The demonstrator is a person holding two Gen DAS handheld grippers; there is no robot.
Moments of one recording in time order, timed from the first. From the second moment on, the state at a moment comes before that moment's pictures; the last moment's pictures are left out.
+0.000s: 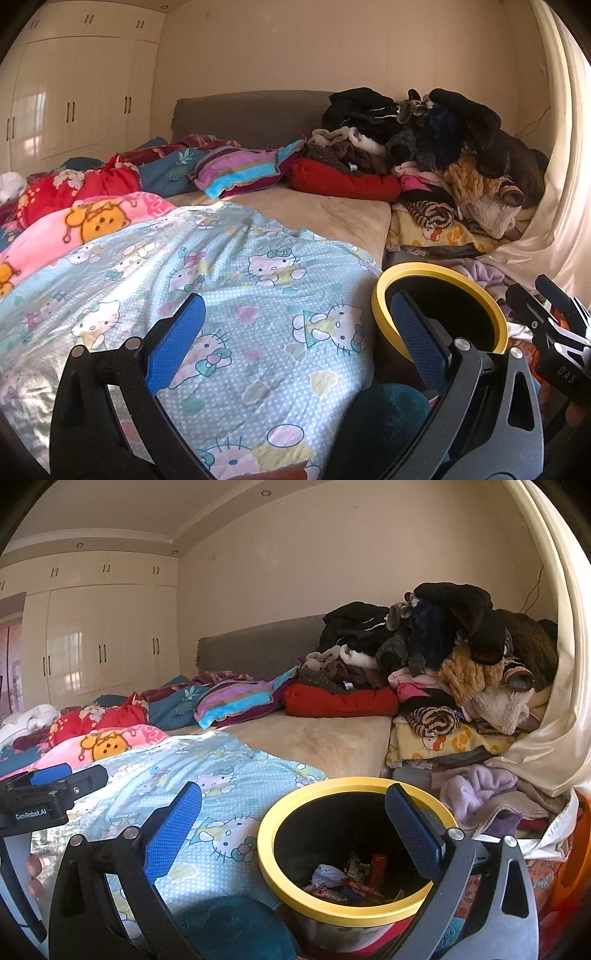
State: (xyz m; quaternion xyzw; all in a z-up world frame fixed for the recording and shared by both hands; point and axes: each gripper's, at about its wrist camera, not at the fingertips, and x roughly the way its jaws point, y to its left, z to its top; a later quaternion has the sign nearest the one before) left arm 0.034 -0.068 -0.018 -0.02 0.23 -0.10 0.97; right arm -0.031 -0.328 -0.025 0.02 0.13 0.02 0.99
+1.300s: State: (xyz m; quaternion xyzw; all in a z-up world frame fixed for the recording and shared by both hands) left arm 0.035 -0.067 -0.019 -0.02 0.23 -0.11 0.97; right arm -0.031 -0.330 -0.027 0.02 0.13 0.02 0.99
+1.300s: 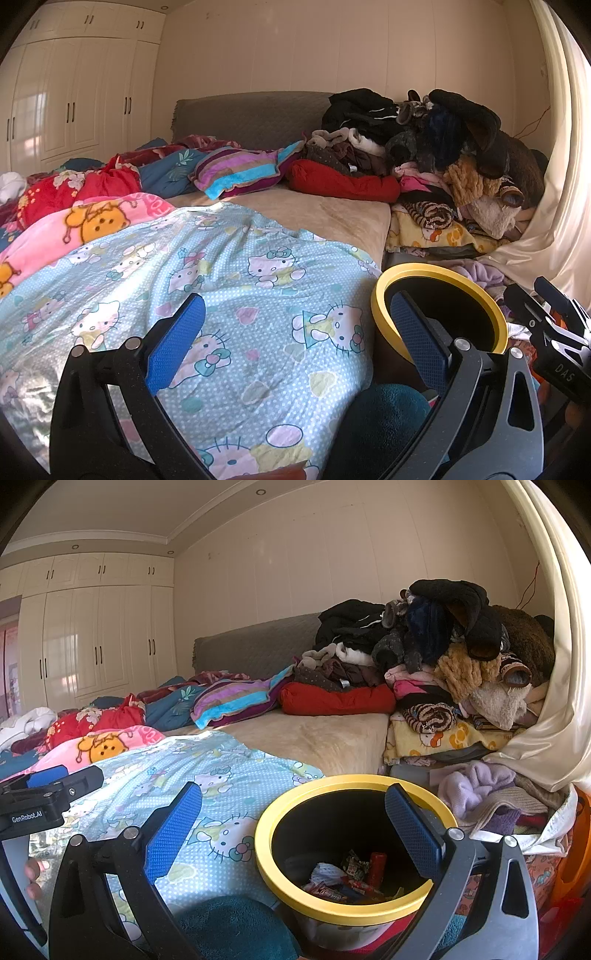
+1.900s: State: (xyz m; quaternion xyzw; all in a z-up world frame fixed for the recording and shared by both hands) left arm 0.035 -0.067 -0.018 -0.02 0.23 -0.10 0.97; right arm -0.031 -0.330 -0.026 0.03 0.13 0.02 0.99
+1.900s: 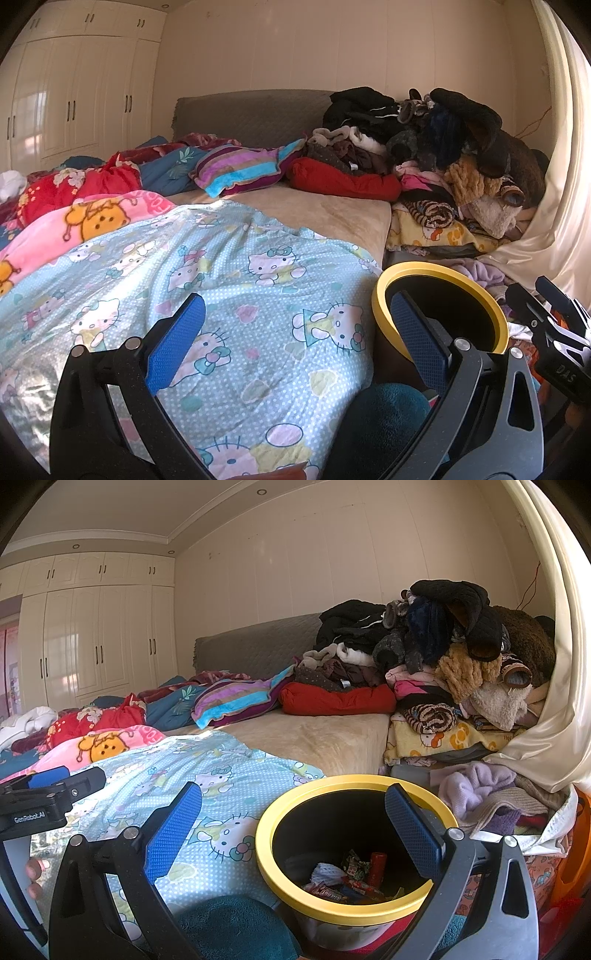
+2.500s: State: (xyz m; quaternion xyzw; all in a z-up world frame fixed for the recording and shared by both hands) left arm 0.053 0.172 -0.041 -0.12 0.30 0.22 0.92; right arm 0.050 -0.079 -0.032 -0.03 0.25 0.31 0.92
